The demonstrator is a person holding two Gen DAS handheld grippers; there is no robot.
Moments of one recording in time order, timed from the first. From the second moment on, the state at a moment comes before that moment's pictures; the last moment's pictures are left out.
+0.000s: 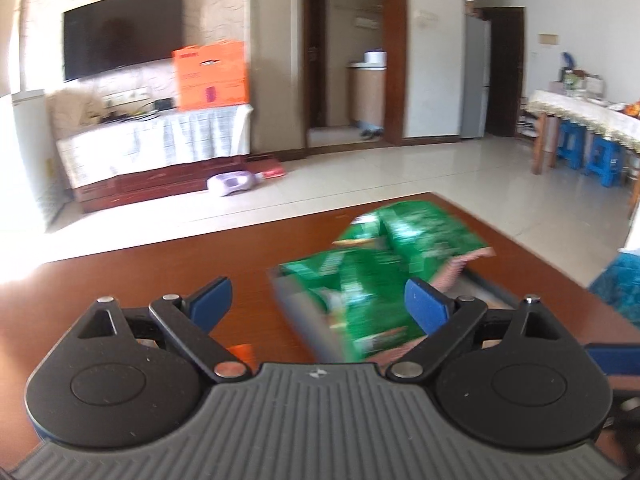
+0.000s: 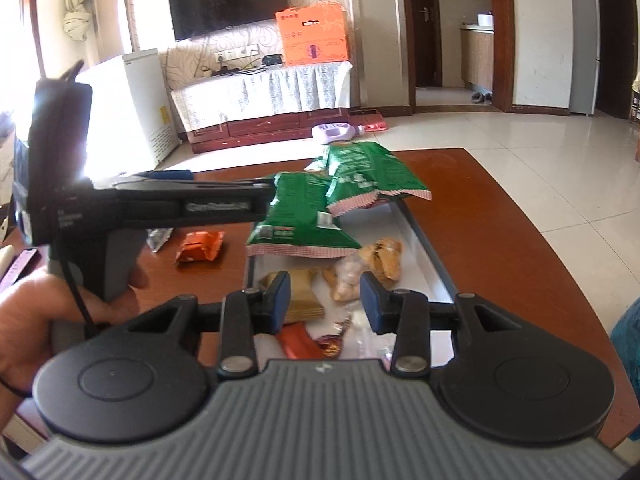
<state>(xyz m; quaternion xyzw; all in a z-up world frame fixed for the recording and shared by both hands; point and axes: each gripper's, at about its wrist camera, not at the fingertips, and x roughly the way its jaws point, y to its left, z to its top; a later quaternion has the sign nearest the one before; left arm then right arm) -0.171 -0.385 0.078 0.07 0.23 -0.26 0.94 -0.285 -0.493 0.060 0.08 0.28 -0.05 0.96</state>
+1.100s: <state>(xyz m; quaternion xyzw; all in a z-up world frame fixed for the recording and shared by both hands) -0.037 -0.240 0.002 0.06 0.33 -0.15 0.93 -0.212 -0.383 0.026 0.06 0.33 0.07 0.94</state>
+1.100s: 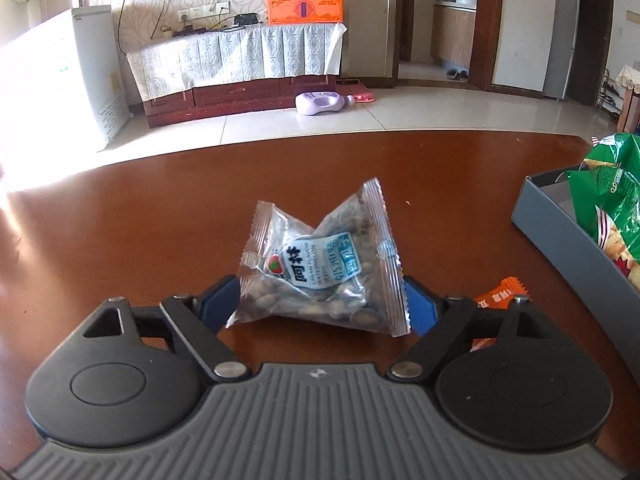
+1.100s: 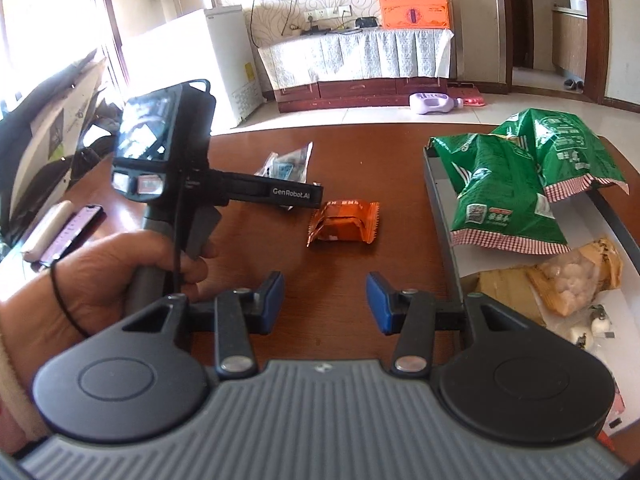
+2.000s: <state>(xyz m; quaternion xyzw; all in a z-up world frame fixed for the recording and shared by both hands) -0.039 -0.182 0.008 0.05 0.33 -0.14 0.93 -0.108 -0.344 -0.009 0.02 0.37 -0.02 0.93</state>
